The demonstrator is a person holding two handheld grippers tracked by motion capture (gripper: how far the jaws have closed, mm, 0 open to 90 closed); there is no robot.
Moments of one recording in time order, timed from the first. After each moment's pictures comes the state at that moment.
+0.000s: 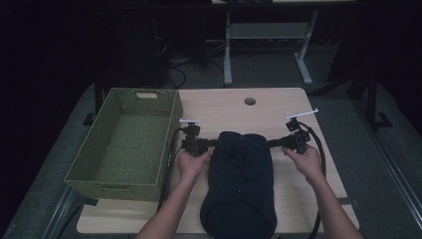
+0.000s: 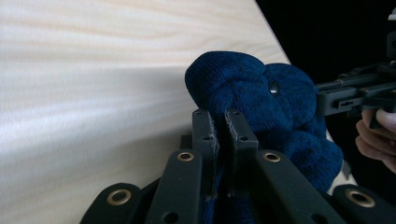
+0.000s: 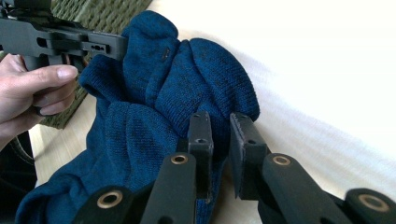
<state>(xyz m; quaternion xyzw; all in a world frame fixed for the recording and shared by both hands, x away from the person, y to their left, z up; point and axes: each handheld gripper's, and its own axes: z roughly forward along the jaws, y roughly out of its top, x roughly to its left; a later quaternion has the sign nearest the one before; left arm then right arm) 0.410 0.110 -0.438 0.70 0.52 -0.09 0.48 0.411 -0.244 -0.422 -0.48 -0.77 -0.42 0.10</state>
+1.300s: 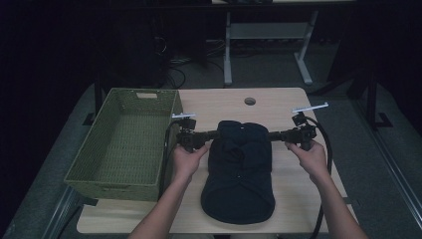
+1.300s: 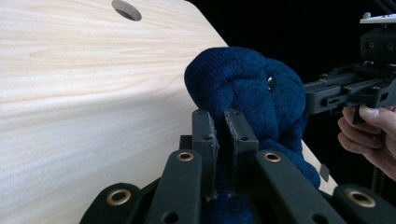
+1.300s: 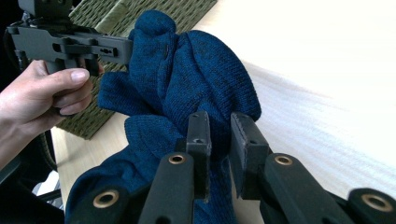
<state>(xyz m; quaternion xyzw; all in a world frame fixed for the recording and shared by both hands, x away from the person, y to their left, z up) 0.388 0.120 -0.405 0.70 0.46 -0.05 0.54 0.393 -0.245 -0.389 -0.44 -0.76 -0.47 0.07</state>
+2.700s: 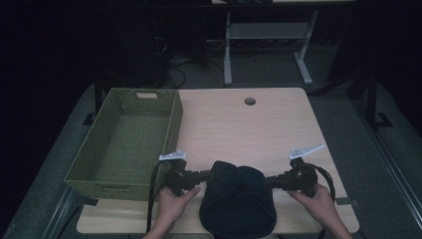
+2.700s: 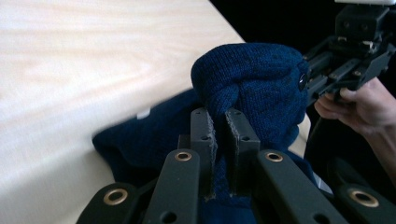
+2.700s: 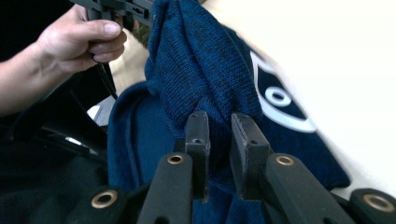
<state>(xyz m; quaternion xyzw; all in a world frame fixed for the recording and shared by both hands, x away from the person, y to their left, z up) 0.284 0.147 -0.440 0.74 0.42 -0.10 0.52 0.287 -0.227 -0.426 -0.35 -0.81 -0.45 0.13</state>
